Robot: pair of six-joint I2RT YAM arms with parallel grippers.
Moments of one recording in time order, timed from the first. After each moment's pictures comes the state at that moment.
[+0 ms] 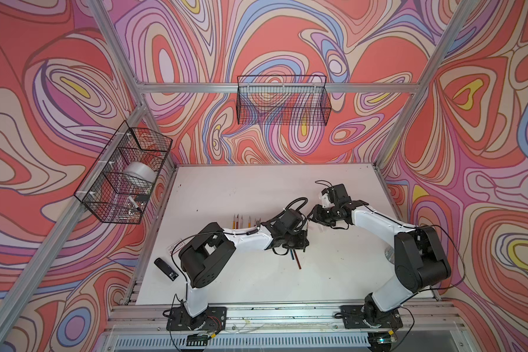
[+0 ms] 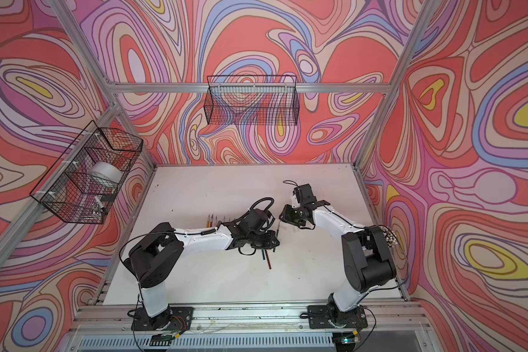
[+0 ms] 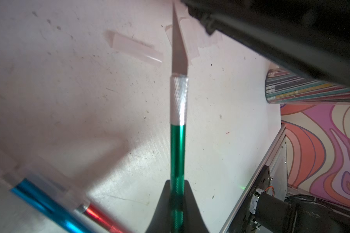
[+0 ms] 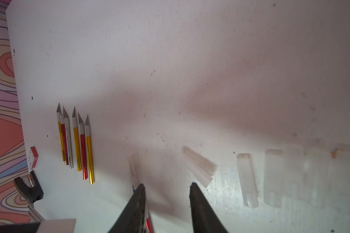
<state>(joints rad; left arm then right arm) -0.90 1.88 1.14 -0.10 0.32 -0.82 0.28 1.63 1.03 -0.43 -0.34 0.48</state>
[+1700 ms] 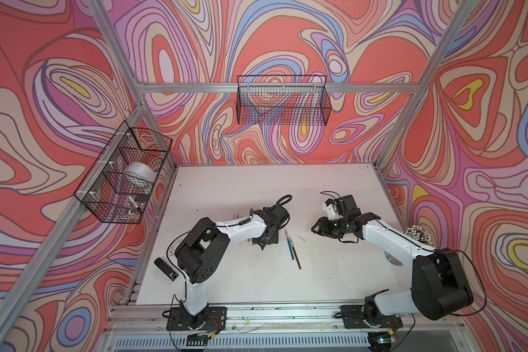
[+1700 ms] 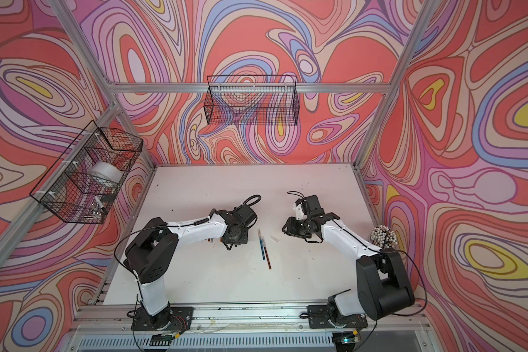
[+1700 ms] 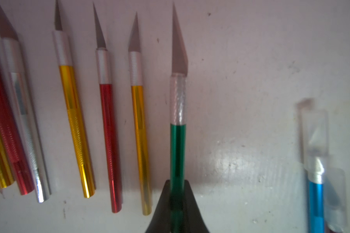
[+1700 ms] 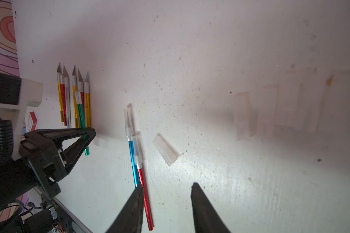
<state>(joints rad) -0.77 1.88 1.22 -0.70 -0.22 -0.73 0.28 1.41 0.85 -0.48 -0.39 0.41</state>
